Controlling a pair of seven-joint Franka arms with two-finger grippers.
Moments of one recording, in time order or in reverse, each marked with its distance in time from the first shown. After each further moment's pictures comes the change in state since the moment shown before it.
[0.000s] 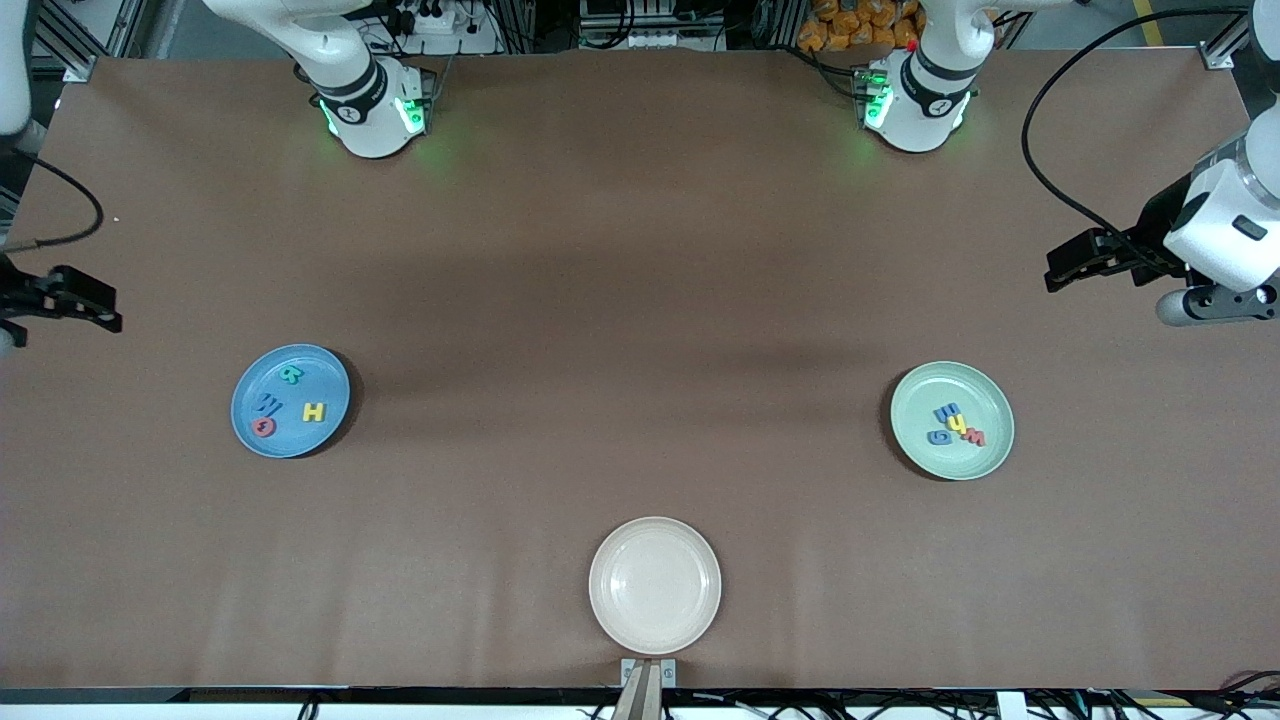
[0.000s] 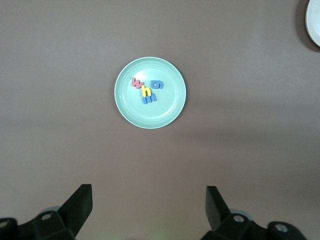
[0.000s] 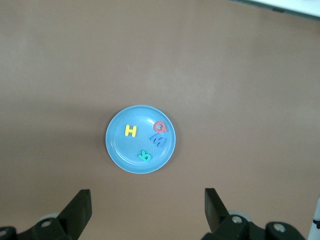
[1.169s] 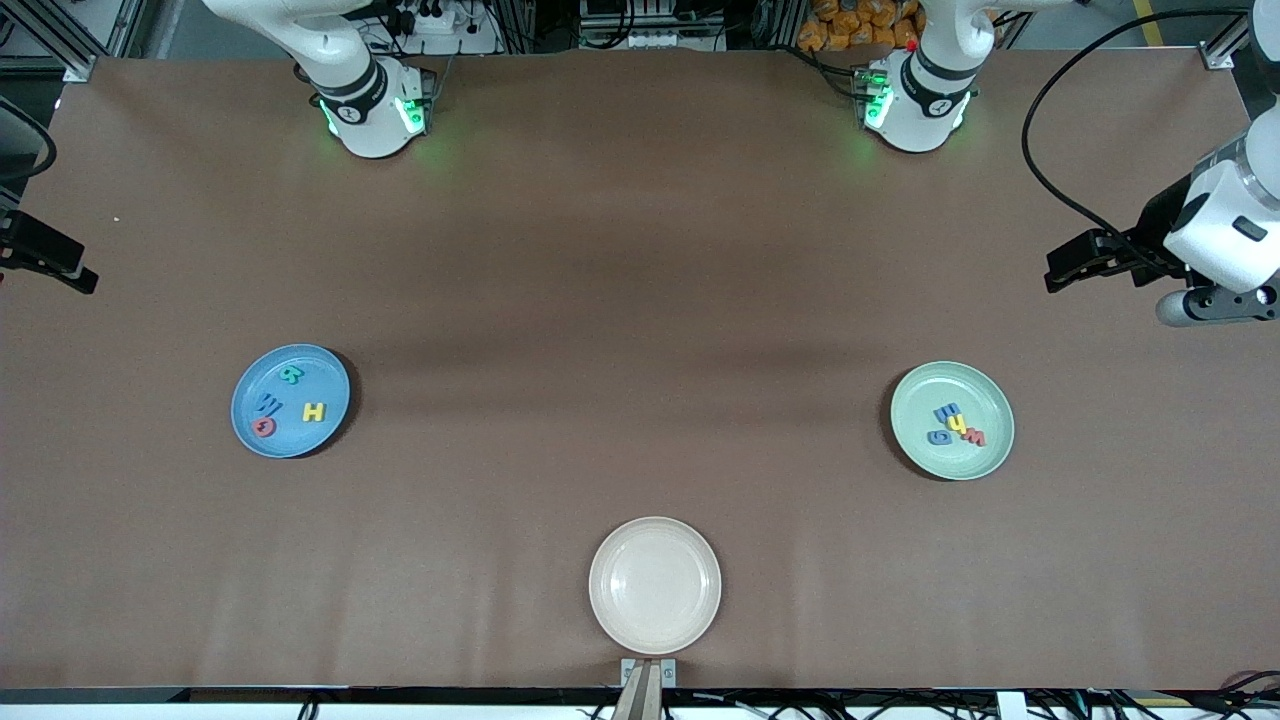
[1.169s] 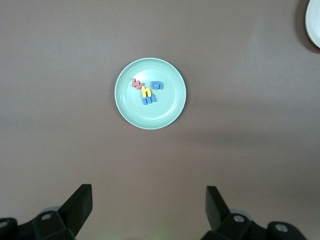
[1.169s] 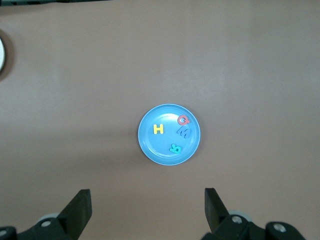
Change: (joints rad) left arm 0.001 0.001 0.002 0.006 0.002 0.001 0.000; right arm -0.001 -0.031 0.010 0.117 0.090 -0.150 0.231
